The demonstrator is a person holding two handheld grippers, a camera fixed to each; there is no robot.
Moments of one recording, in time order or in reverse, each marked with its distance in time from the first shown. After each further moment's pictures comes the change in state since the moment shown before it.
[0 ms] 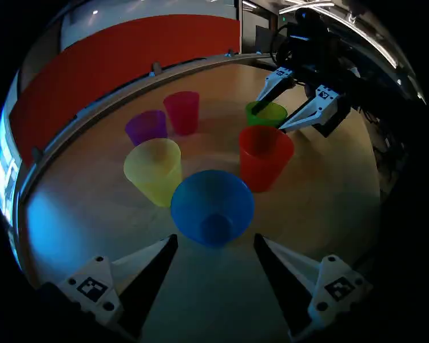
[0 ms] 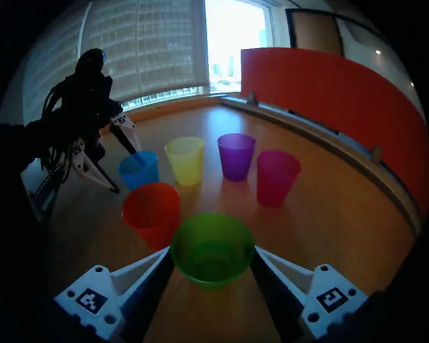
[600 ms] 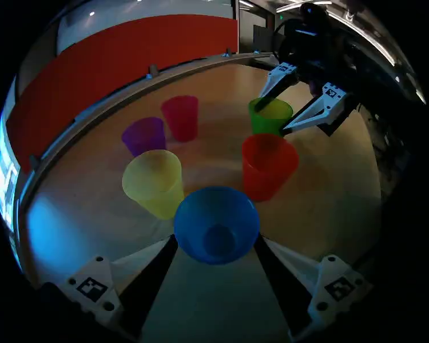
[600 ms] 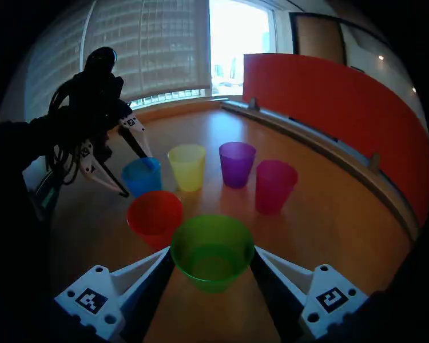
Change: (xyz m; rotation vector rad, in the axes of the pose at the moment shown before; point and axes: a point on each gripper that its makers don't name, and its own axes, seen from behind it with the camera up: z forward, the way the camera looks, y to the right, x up) left arm 0.015 -0.004 0.007 -0.007 -0.006 0.018; right arm 0.014 0.000 -0.007 -0.003 0.006 -0.027
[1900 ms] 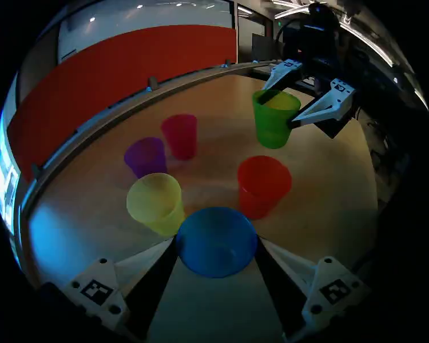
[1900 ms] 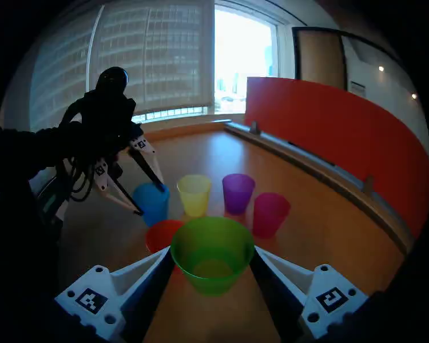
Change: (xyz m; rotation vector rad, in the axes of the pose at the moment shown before) left arm 0.030 -0.001 -0.008 0.001 0.056 0.005; right arm 0.049 -0.009 -0.034 -0.003 0.093 -0.030
